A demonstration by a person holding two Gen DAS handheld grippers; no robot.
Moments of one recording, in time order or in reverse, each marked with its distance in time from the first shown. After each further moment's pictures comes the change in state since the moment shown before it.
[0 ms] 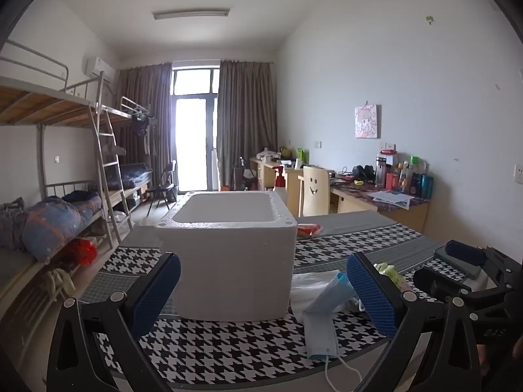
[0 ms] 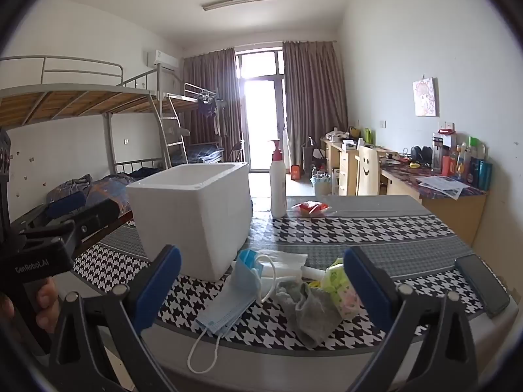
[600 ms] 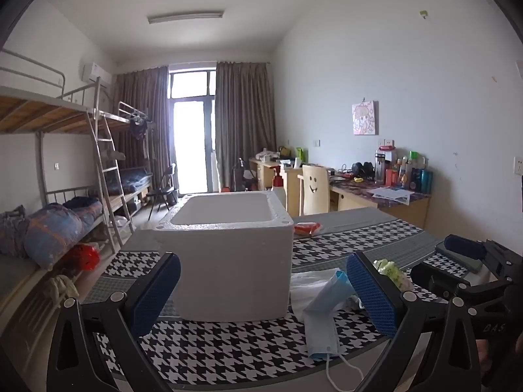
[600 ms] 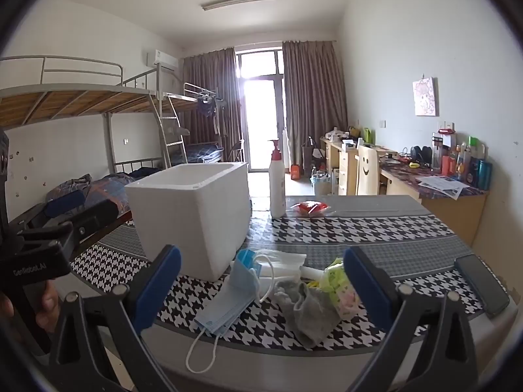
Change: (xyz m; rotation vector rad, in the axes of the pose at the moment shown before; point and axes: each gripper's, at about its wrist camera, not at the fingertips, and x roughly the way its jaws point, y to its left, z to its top) left arm 0.000 -0.007 0.001 0.025 0.019 0.007; right arm 0.001 -0.004 0.003 0.007 0.003 0.000
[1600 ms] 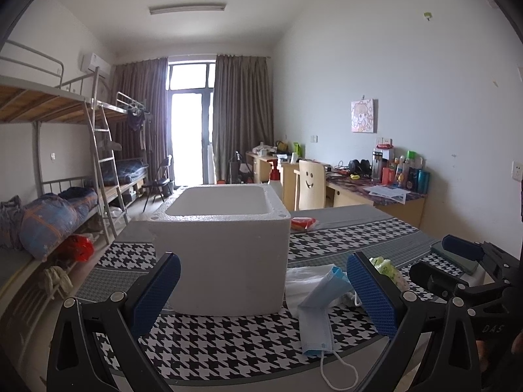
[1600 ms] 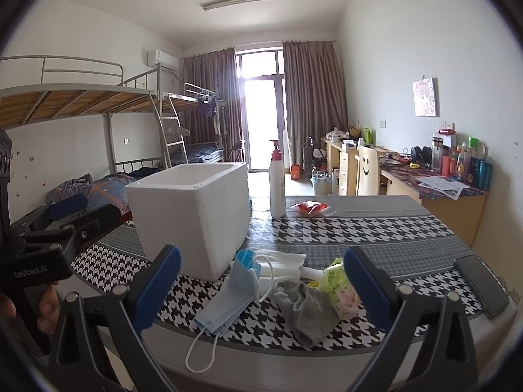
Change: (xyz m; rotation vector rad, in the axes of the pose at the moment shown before) left arm 0.003 0.004 -0.001 -0.031 0.028 -0.019; right arm -0.003 0.002 -0.003 -0.005 -0.001 -0.002
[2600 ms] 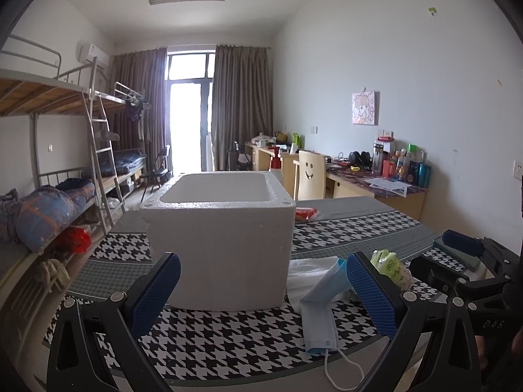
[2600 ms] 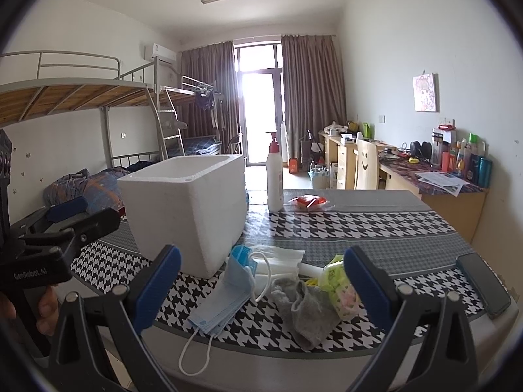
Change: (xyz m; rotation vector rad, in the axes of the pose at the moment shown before) left arm 0.017 0.005 -0.007 -0.011 0.046 -0.012; right arm 0.014 -0.002 0.001 -0.002 0.030 -0.010
